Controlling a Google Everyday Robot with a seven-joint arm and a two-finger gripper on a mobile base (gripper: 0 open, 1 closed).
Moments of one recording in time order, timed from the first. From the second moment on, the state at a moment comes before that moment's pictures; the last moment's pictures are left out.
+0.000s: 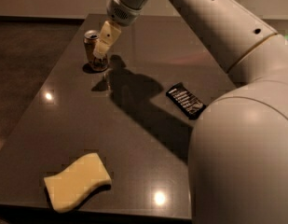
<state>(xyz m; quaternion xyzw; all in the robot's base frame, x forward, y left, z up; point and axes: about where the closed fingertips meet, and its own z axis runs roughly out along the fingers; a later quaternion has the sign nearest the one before) 0.707 0.093 0.944 -0.60 0.74 0.10 0.30</state>
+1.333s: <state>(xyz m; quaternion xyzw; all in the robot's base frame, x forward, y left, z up) 0.722 0.141 0.918 -0.63 0.72 0.09 0.28</state>
